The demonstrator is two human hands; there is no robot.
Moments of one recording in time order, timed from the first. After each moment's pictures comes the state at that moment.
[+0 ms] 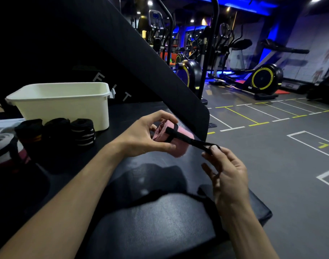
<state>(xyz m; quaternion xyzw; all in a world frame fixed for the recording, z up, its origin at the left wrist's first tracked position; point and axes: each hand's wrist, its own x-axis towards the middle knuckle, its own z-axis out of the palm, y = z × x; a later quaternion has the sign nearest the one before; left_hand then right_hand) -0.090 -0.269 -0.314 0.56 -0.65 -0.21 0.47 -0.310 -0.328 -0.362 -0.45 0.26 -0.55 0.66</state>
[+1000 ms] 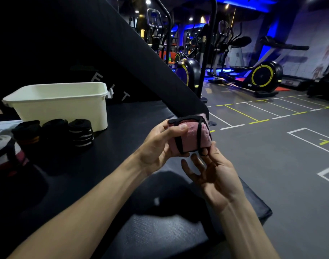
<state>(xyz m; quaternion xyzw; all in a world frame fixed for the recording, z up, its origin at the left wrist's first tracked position) -0.144 -0.292 -0.335 0.38 -0.47 -0.46 0.65 -0.298 -0.327 -0.353 -0.30 0.20 -0.42 0.83</state>
